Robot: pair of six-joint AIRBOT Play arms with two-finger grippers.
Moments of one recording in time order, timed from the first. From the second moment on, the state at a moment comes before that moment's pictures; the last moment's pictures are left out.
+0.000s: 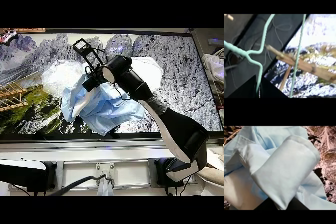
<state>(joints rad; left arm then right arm) 0.79 -1.71 1.56 2.10 -0.62 -1.61 0.74 -1.68 1.86 -1.55 1.13 1.51</state>
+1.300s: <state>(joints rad) -0.10 -0.41 0.99 1.14 -1.00 -1.33 0.66 -1.67 1.86 -1.58 1.16 1.51</state>
